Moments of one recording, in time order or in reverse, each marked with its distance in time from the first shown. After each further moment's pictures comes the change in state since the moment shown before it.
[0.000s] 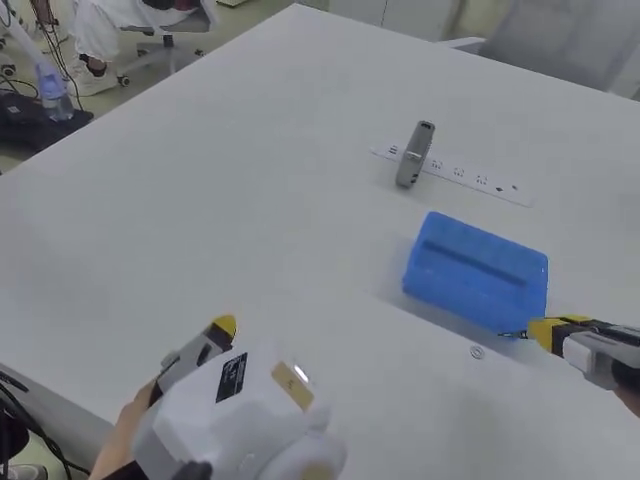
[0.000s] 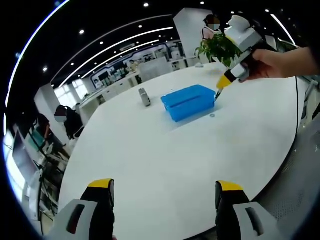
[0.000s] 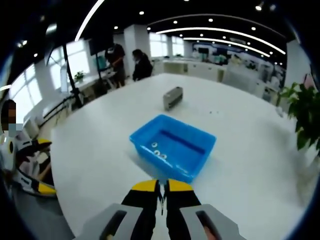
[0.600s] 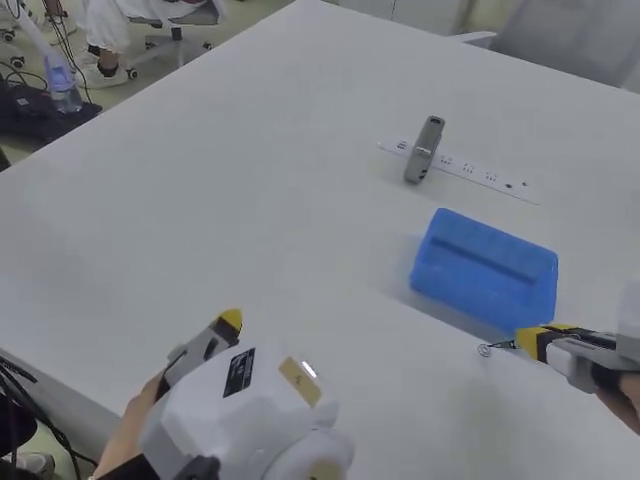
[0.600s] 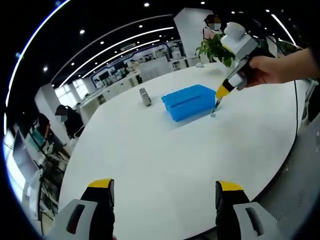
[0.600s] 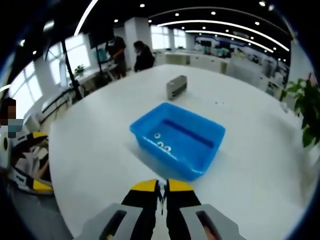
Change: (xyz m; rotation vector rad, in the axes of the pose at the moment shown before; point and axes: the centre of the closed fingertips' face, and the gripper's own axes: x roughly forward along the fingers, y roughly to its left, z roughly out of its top) left arm 0.000 0.001 0.000 -0.003 0.001 0.003; right arm 0.017 0.009 -0.011 -0.009 0.063 0.015
